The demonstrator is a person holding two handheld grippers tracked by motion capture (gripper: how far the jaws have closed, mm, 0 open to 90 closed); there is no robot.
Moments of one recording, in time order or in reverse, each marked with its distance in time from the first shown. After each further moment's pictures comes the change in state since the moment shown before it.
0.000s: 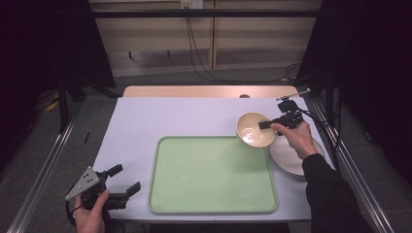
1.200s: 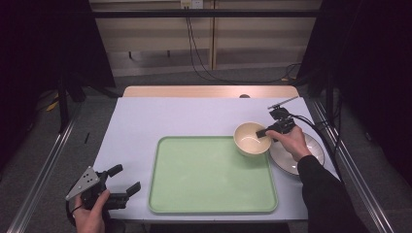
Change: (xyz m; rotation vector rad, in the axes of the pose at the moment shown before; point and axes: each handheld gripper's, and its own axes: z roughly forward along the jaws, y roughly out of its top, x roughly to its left) left arm 0.000 0.000 0.000 0.002 0.005 -0.001; right arm -0.012 -0.012 0.035 0.156 -0.035 0.029
